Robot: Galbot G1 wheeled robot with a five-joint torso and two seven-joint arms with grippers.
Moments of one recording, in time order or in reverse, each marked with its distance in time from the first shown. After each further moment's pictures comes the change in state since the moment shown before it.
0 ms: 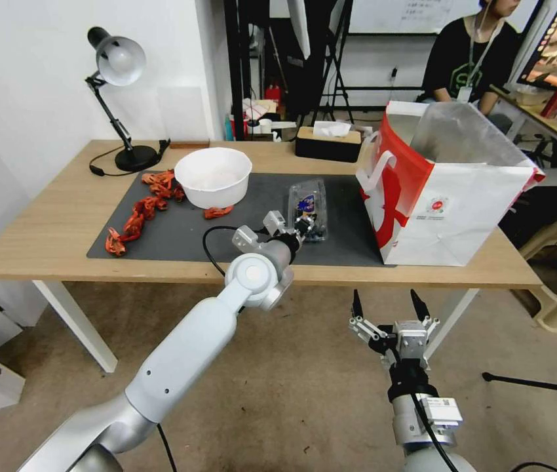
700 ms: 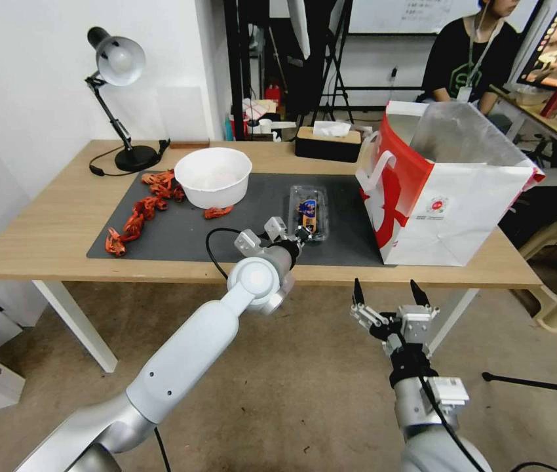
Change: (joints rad) left arm -0.002 0.007 0.028 0.010 0.051 0.016 -0.016; right arm 0.097 -0.032 0.007 0.029 0.170 -0.098 0.004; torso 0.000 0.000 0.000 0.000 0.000
